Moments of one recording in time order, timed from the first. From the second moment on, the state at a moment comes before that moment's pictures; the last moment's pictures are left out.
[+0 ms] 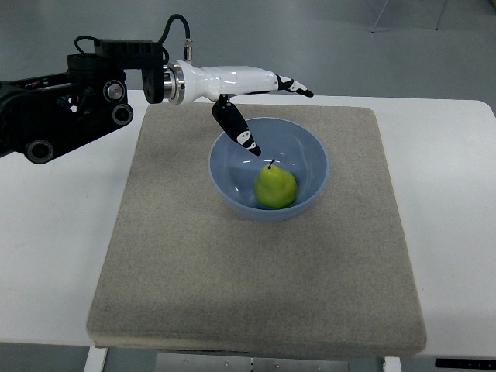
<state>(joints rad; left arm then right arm) -1.26 0.48 -0.32 -1.18 1.25 -0.27 -0.22 0.02 0.00 -0.09 0.16 -0.03 -0.09 0.01</state>
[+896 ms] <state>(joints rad) -1.16 0.49 -0.45 -0.58 0.24 -0.27 -0.23 0.02 0.00 -0.09 0.16 -0.03 -0.09 0.01</state>
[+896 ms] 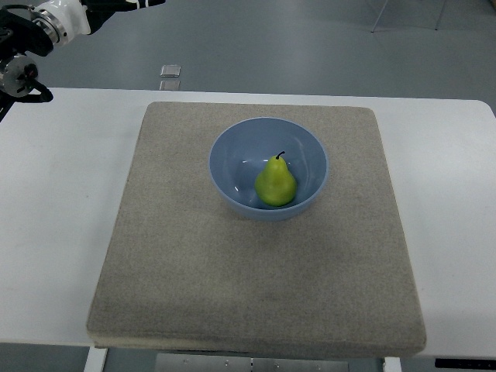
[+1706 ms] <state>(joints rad) -0.97 0.43 -0.54 -0.48 -0.27 -0.56 0.05 0.02 0.00 -0.09 0.16 -0.03 -0.09 0.01</state>
